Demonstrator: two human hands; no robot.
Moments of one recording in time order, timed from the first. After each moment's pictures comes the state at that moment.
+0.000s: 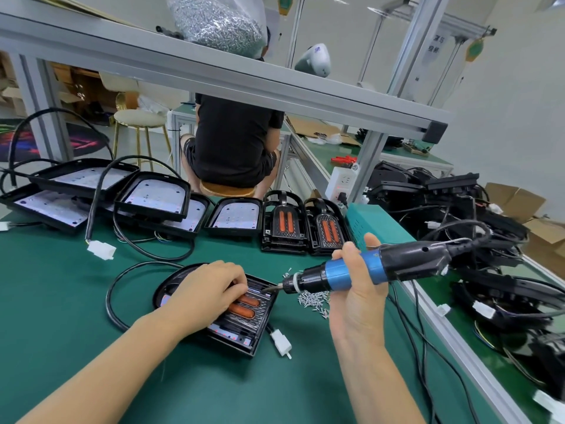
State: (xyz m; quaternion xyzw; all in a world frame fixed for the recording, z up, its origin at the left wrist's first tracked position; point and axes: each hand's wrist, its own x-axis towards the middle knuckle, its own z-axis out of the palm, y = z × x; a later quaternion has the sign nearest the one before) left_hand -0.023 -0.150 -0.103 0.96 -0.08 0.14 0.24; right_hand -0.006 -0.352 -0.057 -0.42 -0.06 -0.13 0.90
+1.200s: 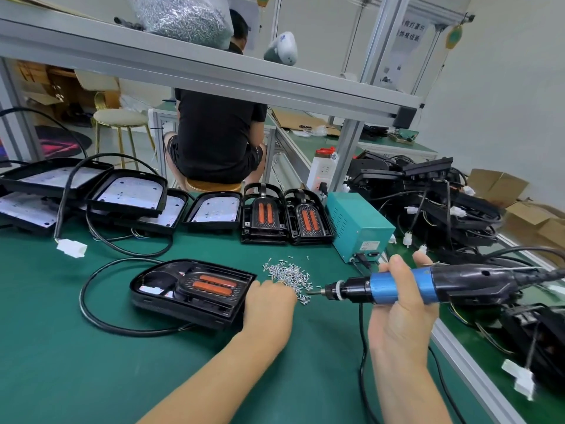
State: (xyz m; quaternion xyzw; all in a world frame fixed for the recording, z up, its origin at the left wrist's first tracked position) left_hand -0.012 -0.291 -0.111 1.00 -0.02 0.04 0.03; right_hand -0.022 -0.434 -0.065 -0.42 0.01 -0.26 0.87
